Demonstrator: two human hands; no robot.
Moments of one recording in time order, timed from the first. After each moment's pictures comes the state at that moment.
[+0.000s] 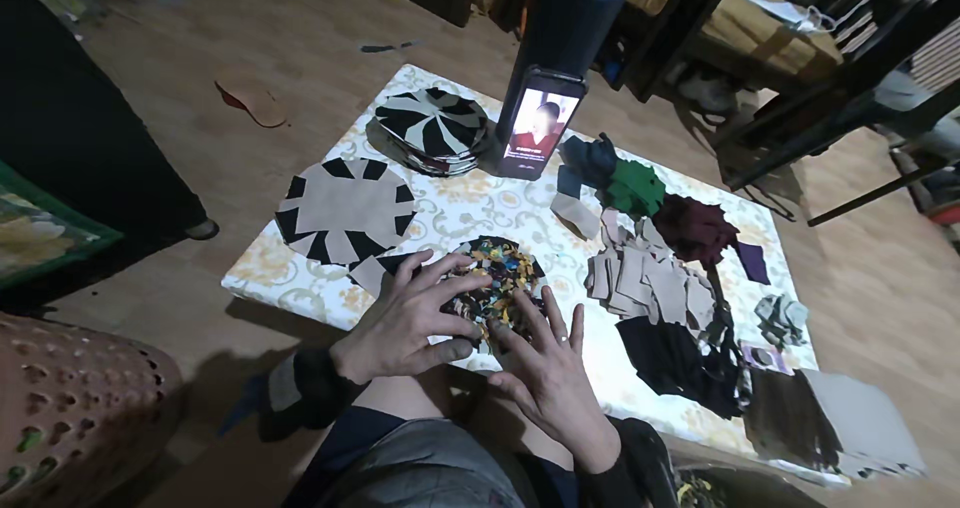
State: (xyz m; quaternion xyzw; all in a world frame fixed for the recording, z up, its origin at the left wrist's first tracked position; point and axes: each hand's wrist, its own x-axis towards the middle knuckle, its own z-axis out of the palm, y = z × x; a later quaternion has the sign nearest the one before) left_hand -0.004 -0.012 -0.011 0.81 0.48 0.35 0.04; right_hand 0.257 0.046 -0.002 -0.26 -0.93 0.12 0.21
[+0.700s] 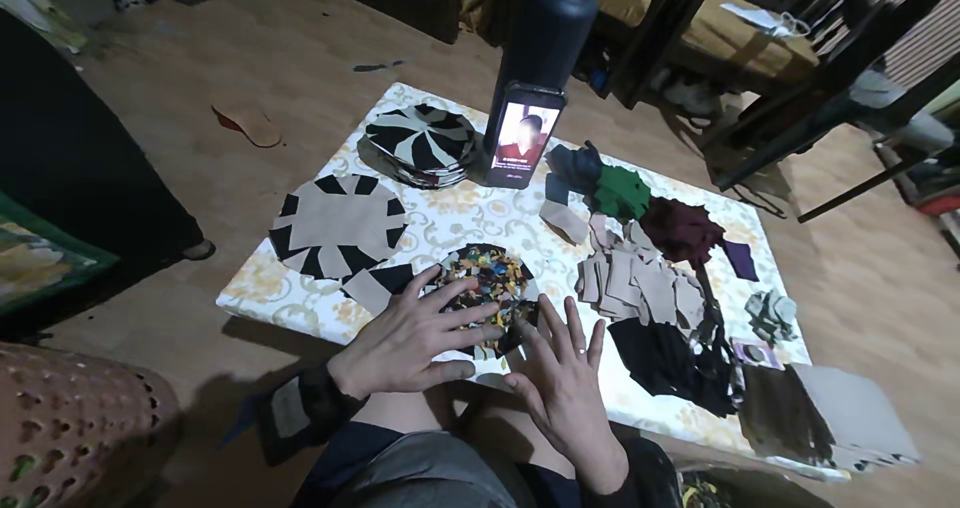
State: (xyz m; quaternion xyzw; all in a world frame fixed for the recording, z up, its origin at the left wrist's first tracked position) left_hand 0.006 -0.009 -0.005 0.85 0.47 0.23 0.02; right_hand 0.272 0.041 0.000 -0.34 -0.91 0.06 0.24
